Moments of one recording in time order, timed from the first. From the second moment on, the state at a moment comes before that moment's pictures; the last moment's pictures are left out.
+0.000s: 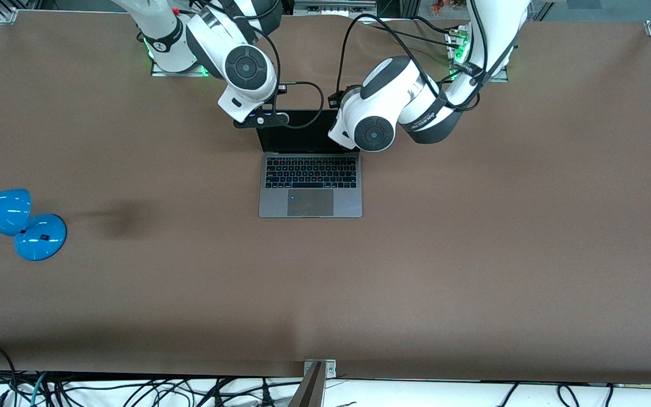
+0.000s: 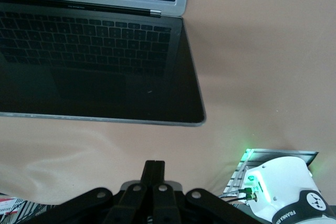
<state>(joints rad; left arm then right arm) -0.30 0.51 -0.49 -1.61 -0.42 1.54 -1.01 0.27 0.20 0.49 -1.93 0.15 1.67 0.62</state>
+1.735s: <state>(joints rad) -0.29 0.59 -0.50 -1.67 -0.07 2.04 -1.09 0.25 0.51 0.45 -1.65 -0.20 1.90 0.62</state>
